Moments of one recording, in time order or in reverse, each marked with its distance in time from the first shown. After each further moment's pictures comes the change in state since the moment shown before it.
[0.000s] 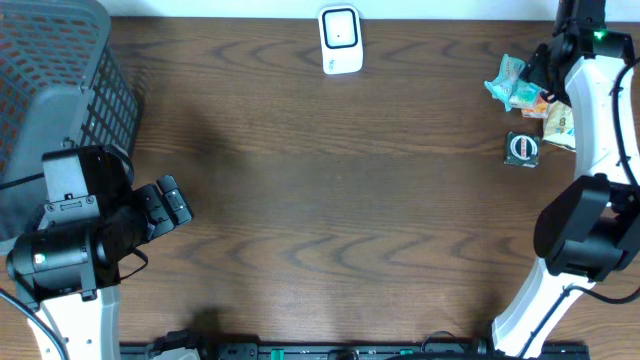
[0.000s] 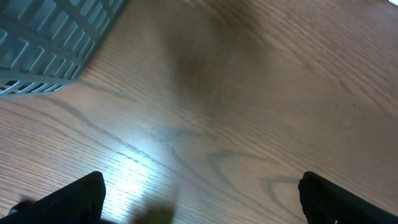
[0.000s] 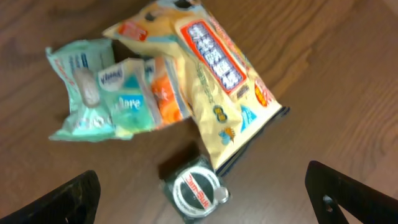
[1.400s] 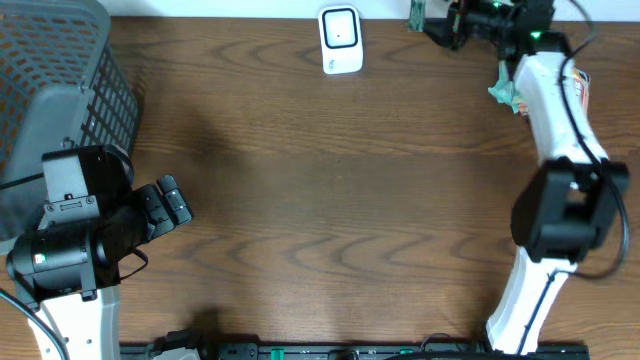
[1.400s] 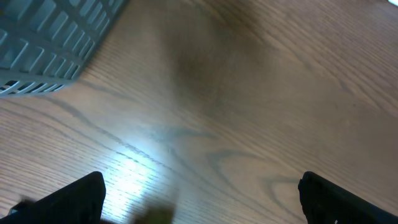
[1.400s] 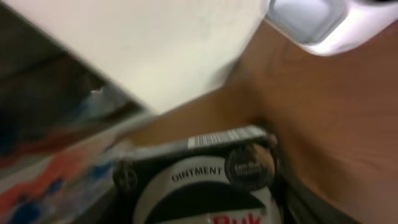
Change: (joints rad) left arm 0.000 0.000 0.000 0.000 0.000 0.000; right arm 0.145 0.061 -0.003 0.665 -1.354 0.942
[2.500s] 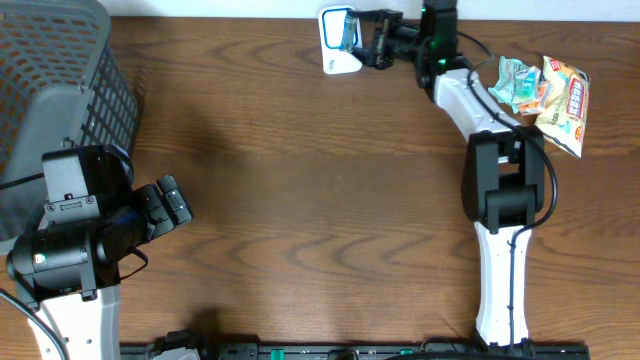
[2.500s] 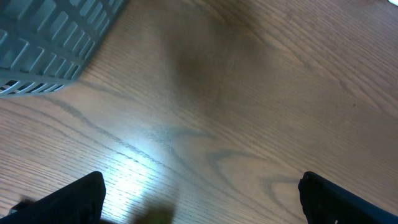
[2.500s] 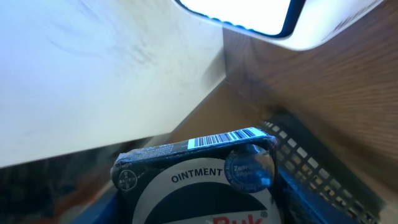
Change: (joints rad) left arm 0.000 0.000 0.000 0.000 0.000 0.000; right arm 0.182 0.328 -0.006 0.549 0.045 0.620
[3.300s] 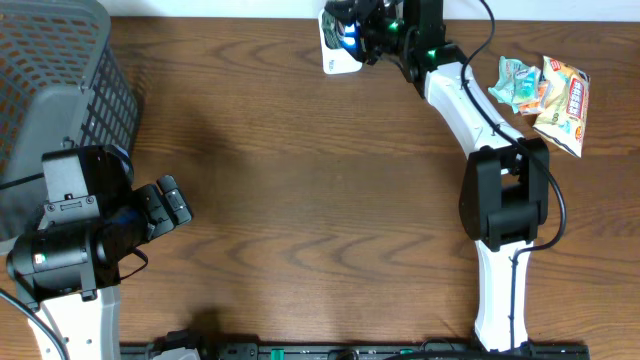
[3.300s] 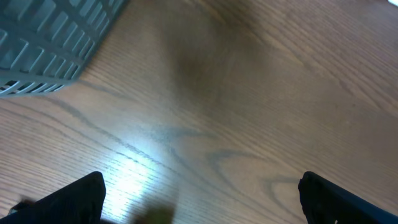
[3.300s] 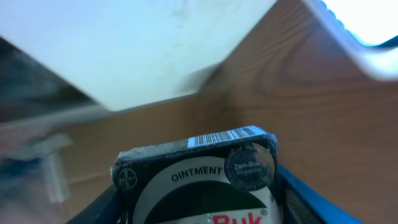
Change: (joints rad) left arm 0.000 0.000 0.000 0.000 0.000 0.000; right arm 0.098 -0.143 -0.004 -0.154 0.170 -0.589
